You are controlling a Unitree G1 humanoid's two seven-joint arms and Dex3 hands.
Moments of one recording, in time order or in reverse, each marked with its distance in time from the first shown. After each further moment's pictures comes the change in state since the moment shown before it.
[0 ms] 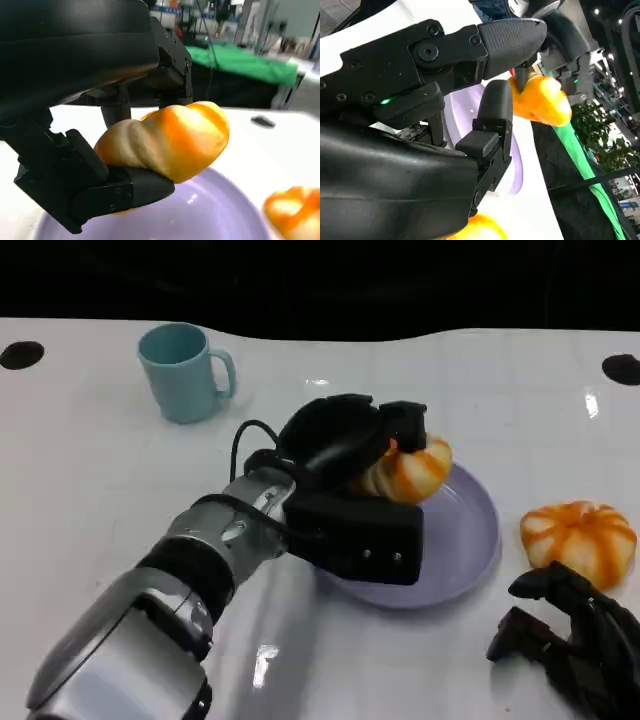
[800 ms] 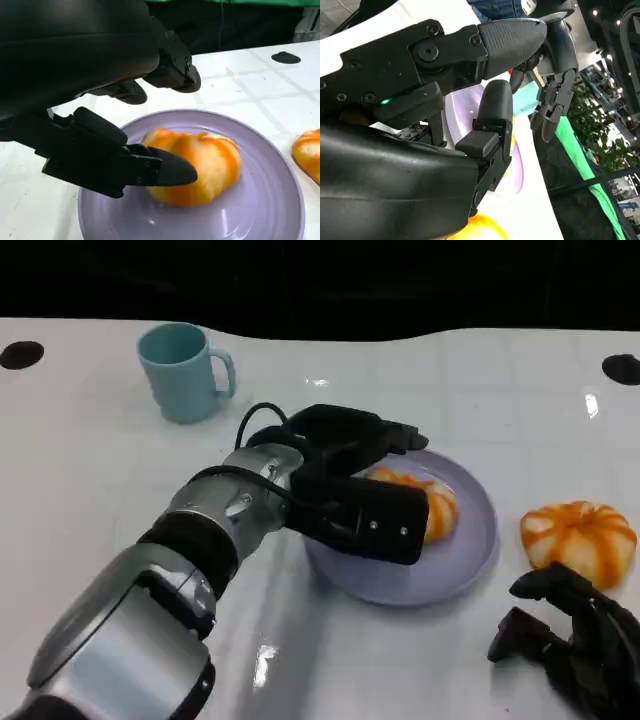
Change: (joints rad) left arm -0.057 0.011 -0.002 -0.003 -0.005 0.081 -0.303; right arm 0.001 0.001 -0.004 0.000 0.003 0.001 0.008
